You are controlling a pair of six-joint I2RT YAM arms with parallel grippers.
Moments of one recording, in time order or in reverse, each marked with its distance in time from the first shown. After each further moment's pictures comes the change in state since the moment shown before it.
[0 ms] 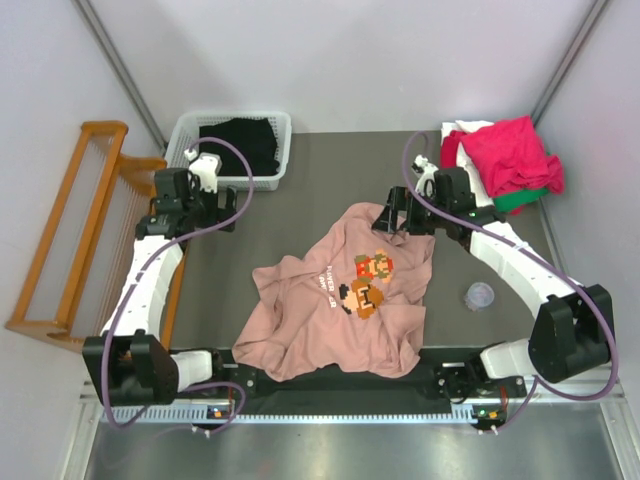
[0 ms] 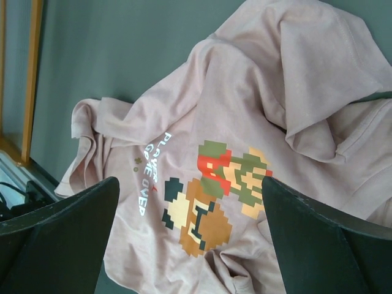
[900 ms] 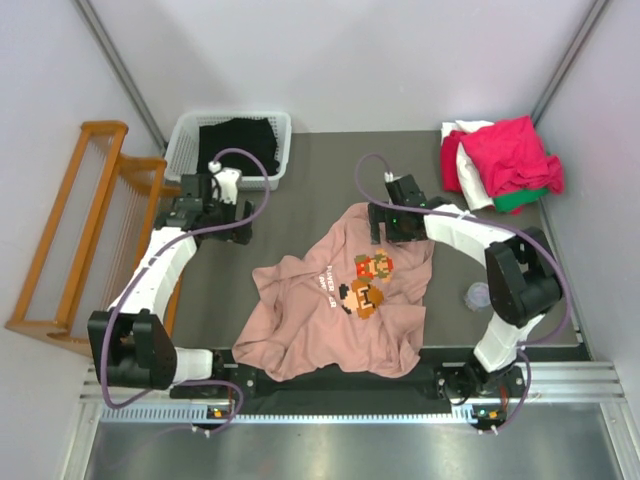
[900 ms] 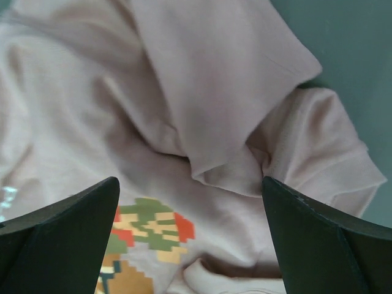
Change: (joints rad) left arm -0.068 0.101 -0.016 -0.090 -0.044 -0.044; right arm 0.136 0.353 0.132 -0.076 0.470 -0.050
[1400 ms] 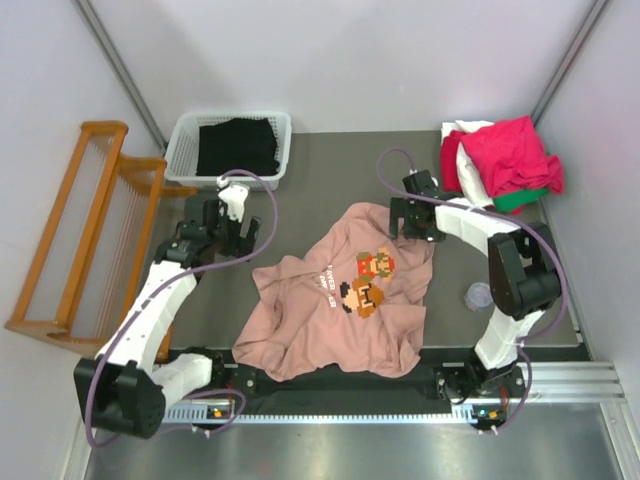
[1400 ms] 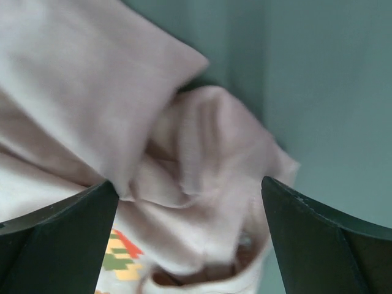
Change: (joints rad) left arm -0.148 -0.209 -0.169 0.052 -0.121 0.043; right arm -0.107 0.048 0.013 -0.059 0.095 0.057
